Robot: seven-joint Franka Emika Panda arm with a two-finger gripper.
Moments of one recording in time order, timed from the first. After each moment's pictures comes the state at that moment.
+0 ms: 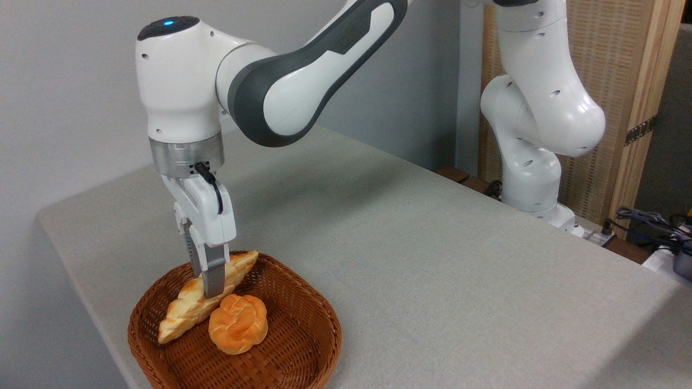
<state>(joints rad) -0.17 0.23 0.01 -1.74 -0.03 2.12 0.73</state>
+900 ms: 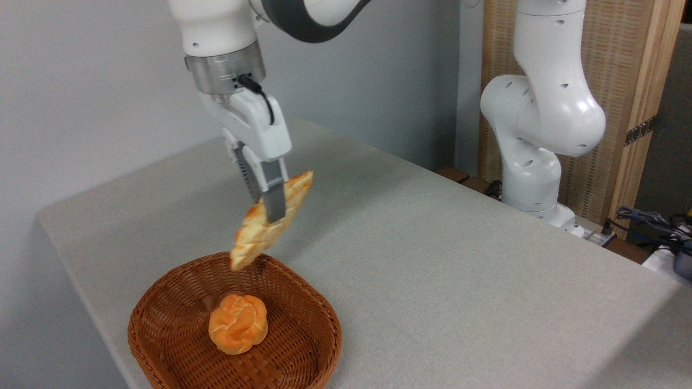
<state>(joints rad) -0.16 -0.01 0.01 -1.77 -0.04 1.71 0.73</state>
